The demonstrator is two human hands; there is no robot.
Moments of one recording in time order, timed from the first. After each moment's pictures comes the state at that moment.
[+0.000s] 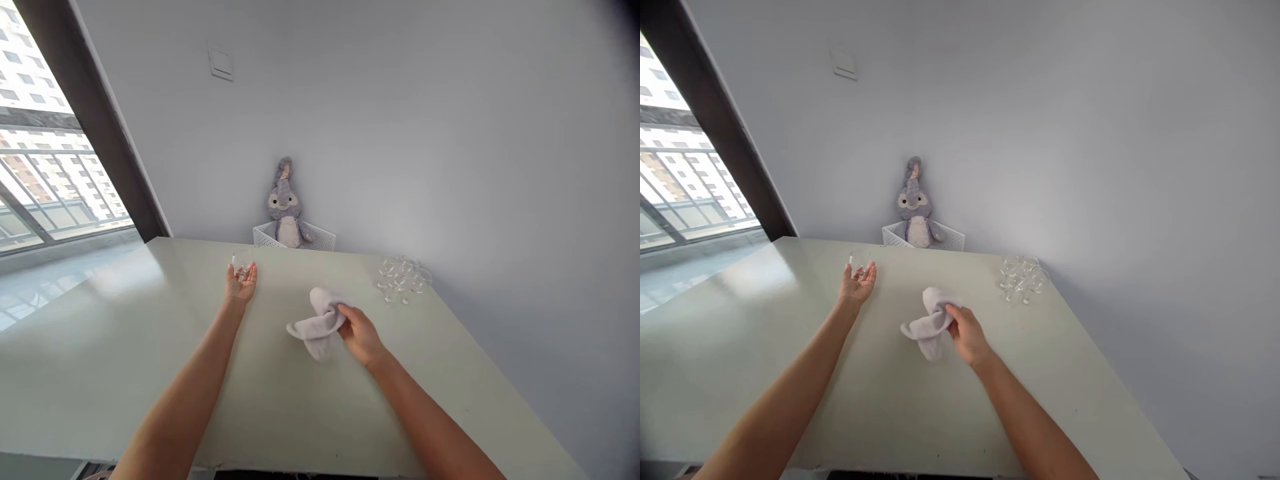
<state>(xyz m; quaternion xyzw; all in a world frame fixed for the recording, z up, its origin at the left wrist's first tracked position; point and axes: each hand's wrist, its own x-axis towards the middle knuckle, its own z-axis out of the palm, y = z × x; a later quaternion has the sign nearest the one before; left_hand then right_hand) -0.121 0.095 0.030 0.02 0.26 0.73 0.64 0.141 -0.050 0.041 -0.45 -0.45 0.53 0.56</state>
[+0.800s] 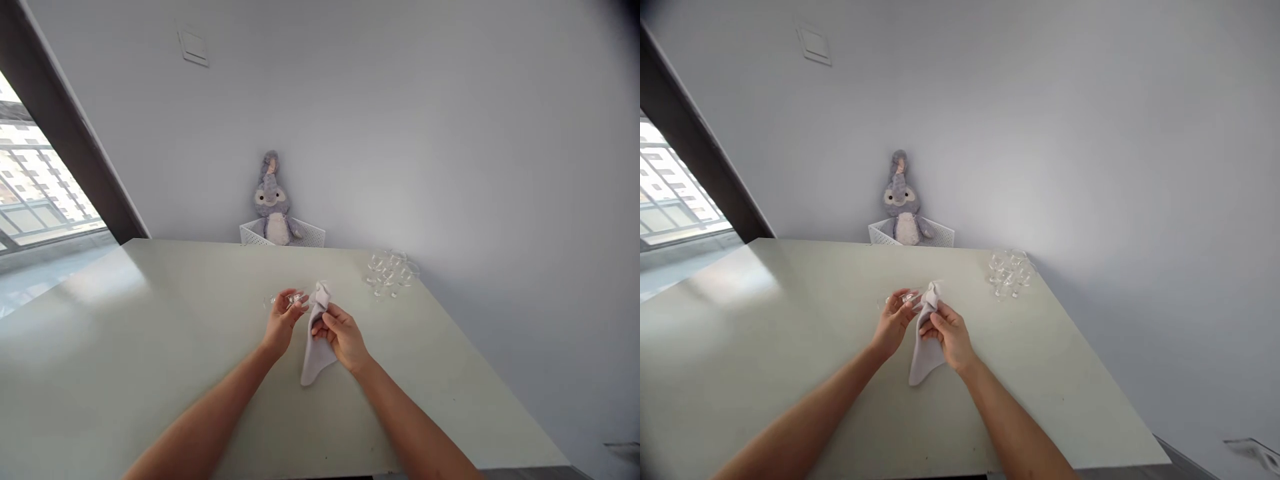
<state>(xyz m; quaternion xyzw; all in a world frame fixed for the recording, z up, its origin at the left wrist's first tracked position) 0.004 -0.011 0.008 0.39 0.27 0.59 0.65 0.139 -0.059 0.030 -0.32 -0.44 0.62 0.57</state>
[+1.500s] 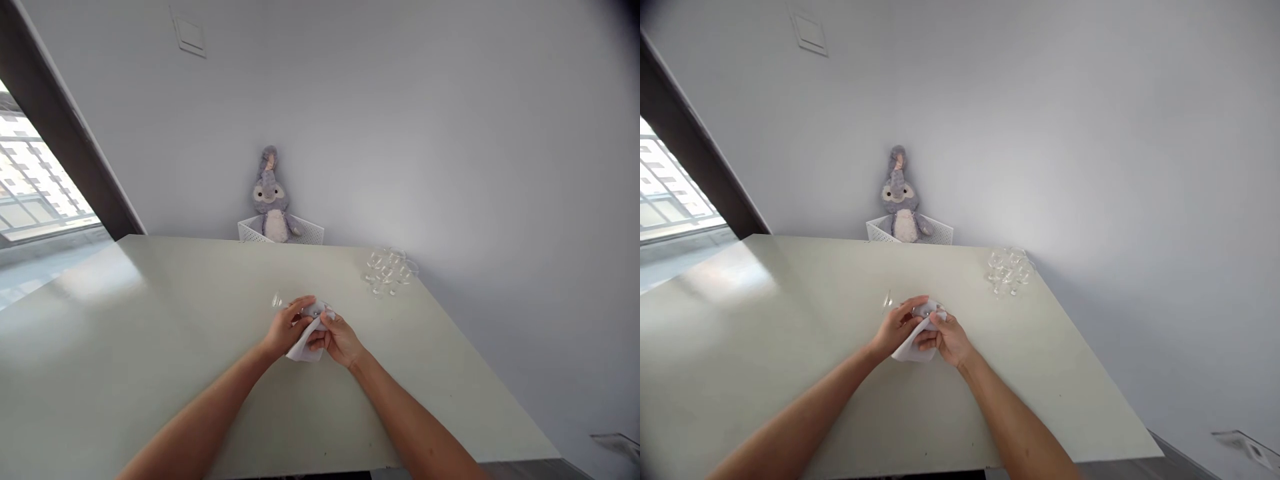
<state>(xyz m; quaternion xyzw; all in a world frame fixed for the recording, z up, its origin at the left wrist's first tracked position) -0.007 -0.017 0.012 0.69 0.35 0.43 0.46 0.144 -0.050 -0.001 -0.32 -0.40 0.71 0.49</state>
